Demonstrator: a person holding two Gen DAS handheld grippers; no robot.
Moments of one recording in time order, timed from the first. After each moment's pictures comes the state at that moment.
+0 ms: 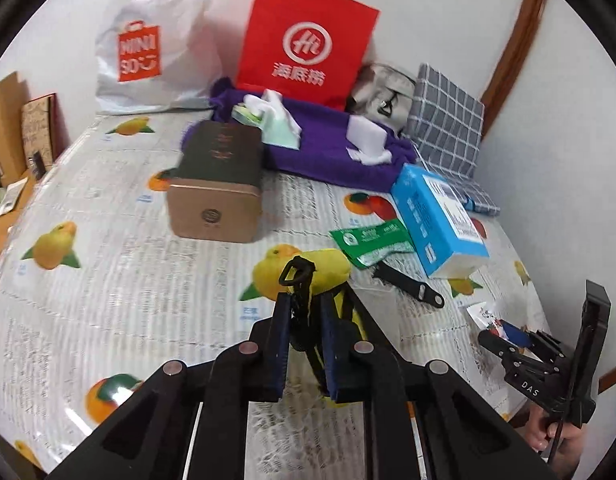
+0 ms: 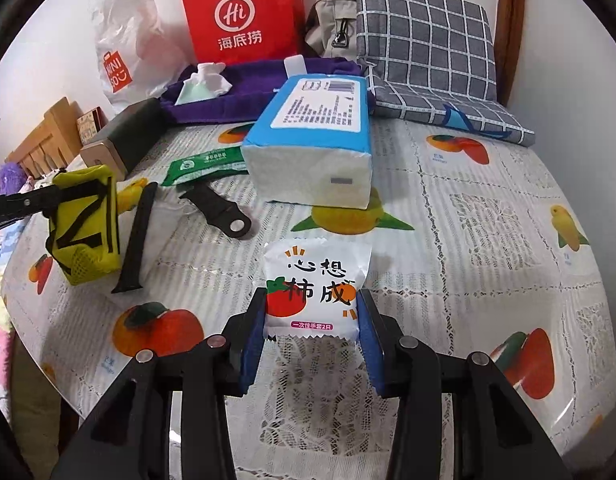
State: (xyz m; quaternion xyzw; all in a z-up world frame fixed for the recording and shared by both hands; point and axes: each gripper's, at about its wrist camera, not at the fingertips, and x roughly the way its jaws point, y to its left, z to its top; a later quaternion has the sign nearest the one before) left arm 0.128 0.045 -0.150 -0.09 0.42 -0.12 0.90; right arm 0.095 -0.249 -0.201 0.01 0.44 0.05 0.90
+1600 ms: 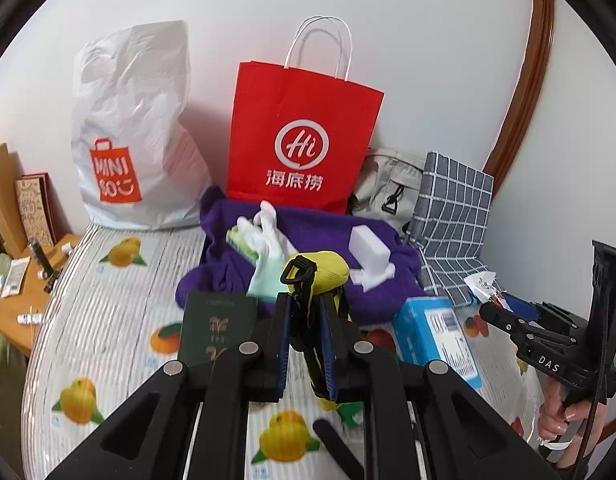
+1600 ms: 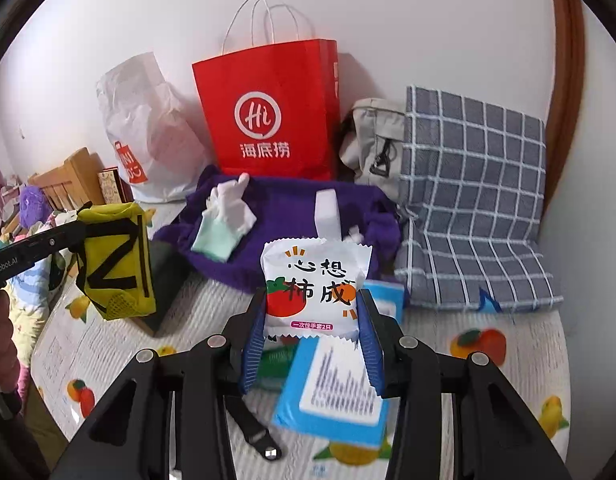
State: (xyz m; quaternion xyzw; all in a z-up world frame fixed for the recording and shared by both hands) left arm 0.244 0.031 -0.051 -0.07 0.35 -0.11 0.93; right arm 0.249 -0.226 -0.076 0.00 0.37 0.11 0.92
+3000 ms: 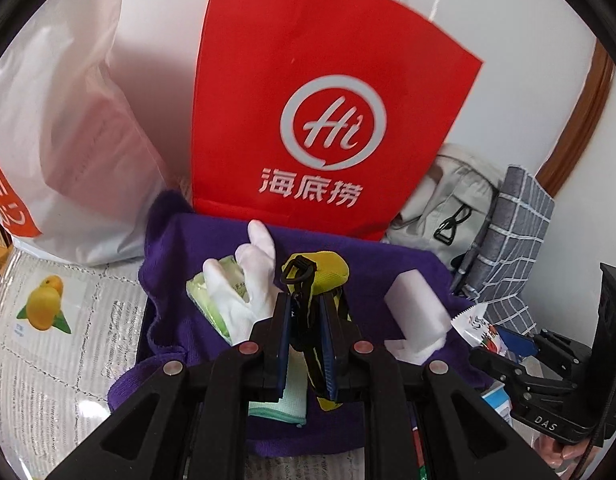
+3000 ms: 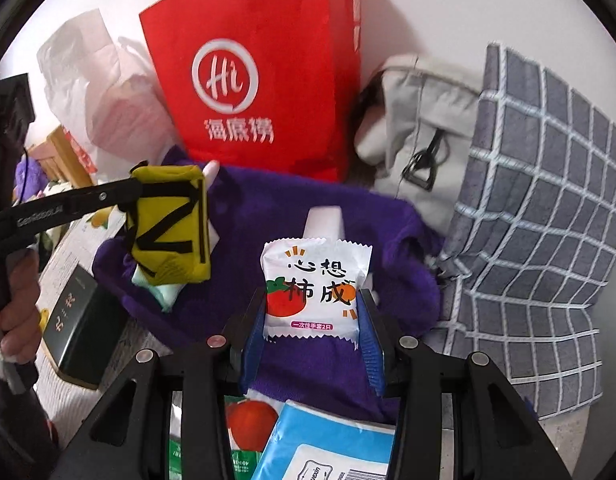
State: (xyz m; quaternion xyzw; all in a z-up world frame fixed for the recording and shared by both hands) left arm 0.426 0.016 -0.118 -0.10 0.40 -0.11 0.90; right arm 0.402 -0.218 -0.134 -0.03 0.45 0.15 0.88
